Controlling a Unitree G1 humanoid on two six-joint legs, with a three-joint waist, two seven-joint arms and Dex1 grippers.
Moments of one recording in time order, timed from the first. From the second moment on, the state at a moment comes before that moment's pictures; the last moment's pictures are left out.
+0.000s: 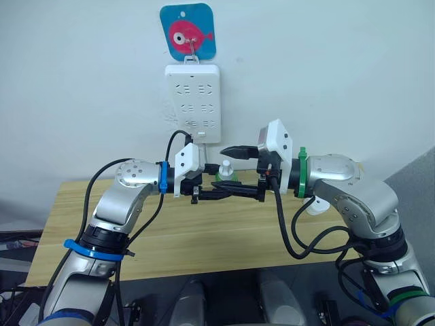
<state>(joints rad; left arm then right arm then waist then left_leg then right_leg) -0.54 0.58 -0.16 -0.03 -0.35 0.28 -1.21 -0.65 -0.46 0.22 -0.44 0.53 0.78 0.78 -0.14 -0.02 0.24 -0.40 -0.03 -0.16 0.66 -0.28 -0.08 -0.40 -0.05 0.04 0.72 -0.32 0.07</state>
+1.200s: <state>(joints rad) -0.33 0.73 -0.10 -0.09 -0.31 0.27 -1.20 -0.33 -0.32 0.23 0.08 0.12 0.01 0.62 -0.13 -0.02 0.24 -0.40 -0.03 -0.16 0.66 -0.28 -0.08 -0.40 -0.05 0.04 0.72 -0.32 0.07</state>
